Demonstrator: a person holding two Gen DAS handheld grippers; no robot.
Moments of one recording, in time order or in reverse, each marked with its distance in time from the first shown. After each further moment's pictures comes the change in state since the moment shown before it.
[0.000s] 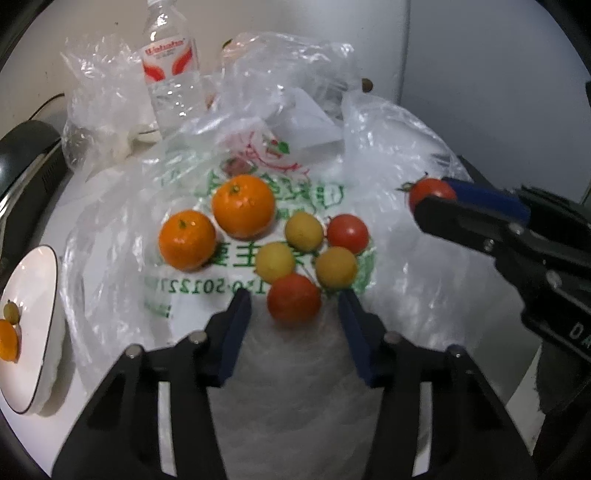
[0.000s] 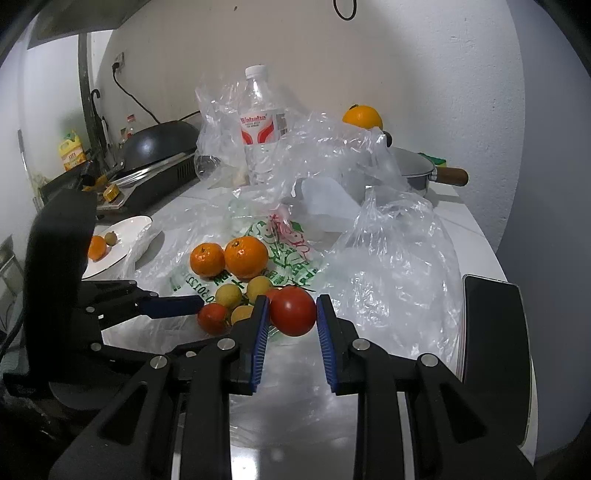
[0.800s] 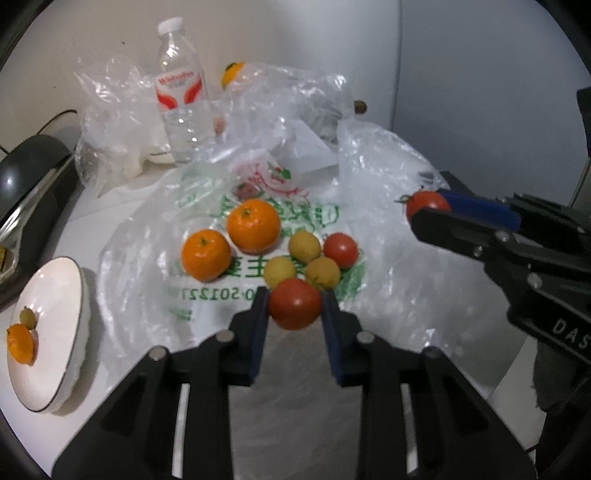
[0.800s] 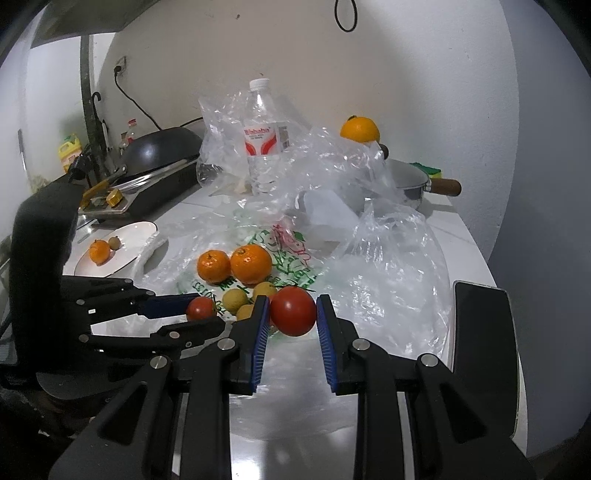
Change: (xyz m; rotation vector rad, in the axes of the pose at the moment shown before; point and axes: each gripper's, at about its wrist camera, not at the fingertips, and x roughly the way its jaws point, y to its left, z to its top) left arm -0.035 0.008 -0.004 0.011 -0.076 -0.005; right arm -0.017 0.014 0.003 -0.019 -0.025 -0.022
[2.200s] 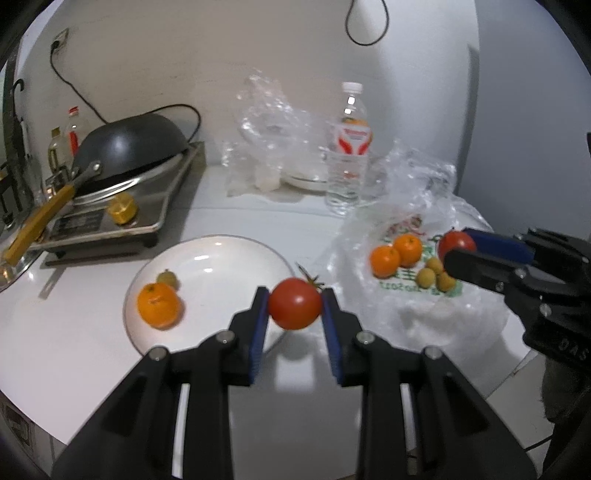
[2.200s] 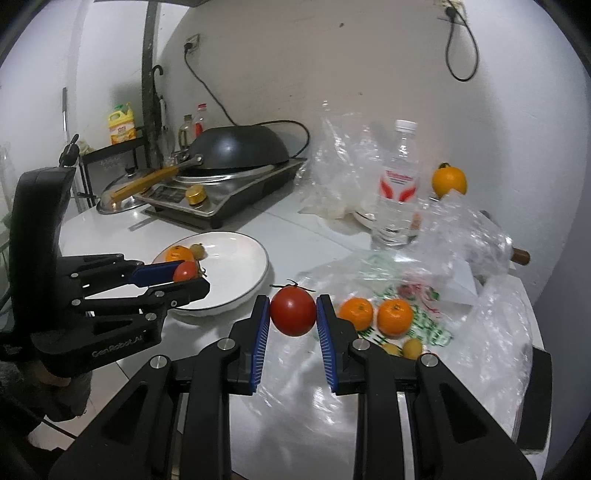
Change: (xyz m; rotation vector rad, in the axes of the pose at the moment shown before) left arm -0.111 0.151 -0.054 -0.198 -0.177 0.138; right arm 0.011 0.160 0.044 -0.189 -0.012 0.097
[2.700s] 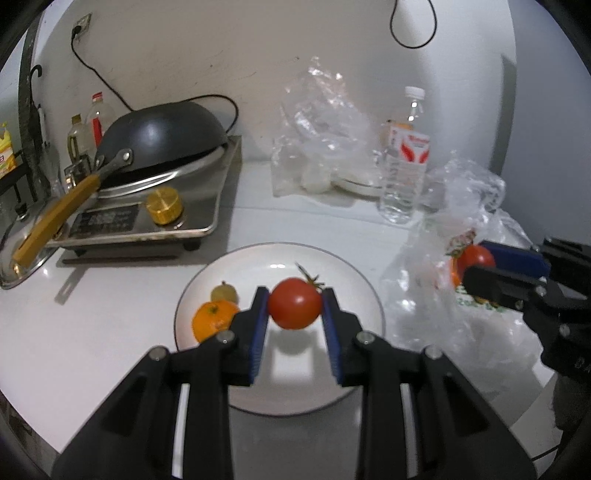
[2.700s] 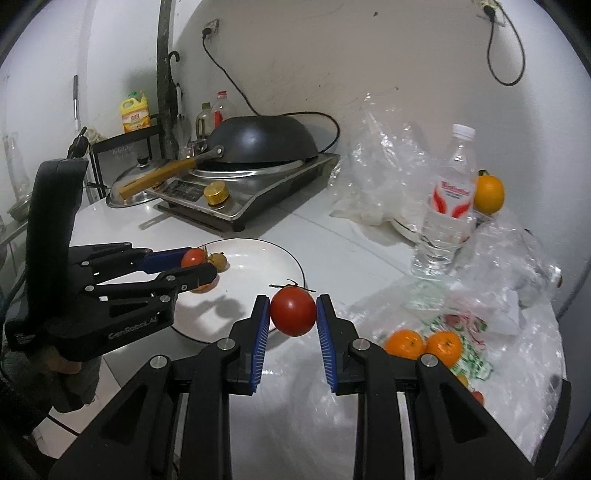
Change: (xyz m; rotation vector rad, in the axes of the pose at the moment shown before) left arm 0.030 0.064 0.013 -0.043 0.015 0.067; right arm 0.055 0.026 0.028 -0.030 0.040 0.061
